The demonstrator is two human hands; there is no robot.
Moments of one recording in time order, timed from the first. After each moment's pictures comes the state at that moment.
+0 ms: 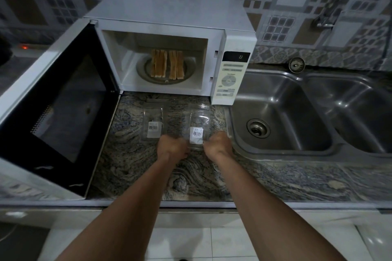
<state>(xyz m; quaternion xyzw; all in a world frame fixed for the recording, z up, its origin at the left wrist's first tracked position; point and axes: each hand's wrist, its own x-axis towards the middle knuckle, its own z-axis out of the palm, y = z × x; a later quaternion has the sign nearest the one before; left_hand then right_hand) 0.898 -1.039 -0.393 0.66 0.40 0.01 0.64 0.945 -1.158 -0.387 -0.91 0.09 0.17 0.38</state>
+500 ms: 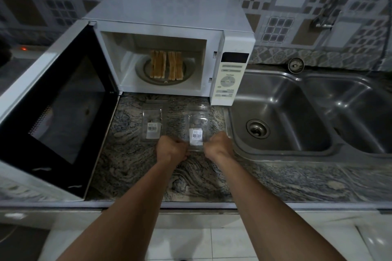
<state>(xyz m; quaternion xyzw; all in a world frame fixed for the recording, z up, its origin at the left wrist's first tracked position) 0.901 -1.036 -0.408 0.71 0.40 -0.01 0.58 0.945 -1.161 -0.381 -0.91 0.09 0.19 0.35</state>
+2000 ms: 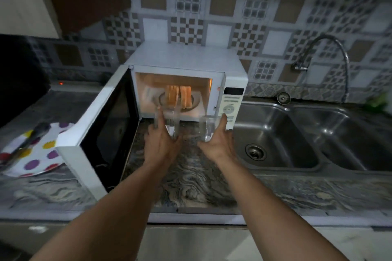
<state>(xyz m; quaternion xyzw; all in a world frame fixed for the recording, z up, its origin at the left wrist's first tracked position) 0.835 -0.989 -0.291 0.90 0.25 0.18 0.31 0.891 -1.137 -0.277 -0.94 -0.01 0.05 0.33</state>
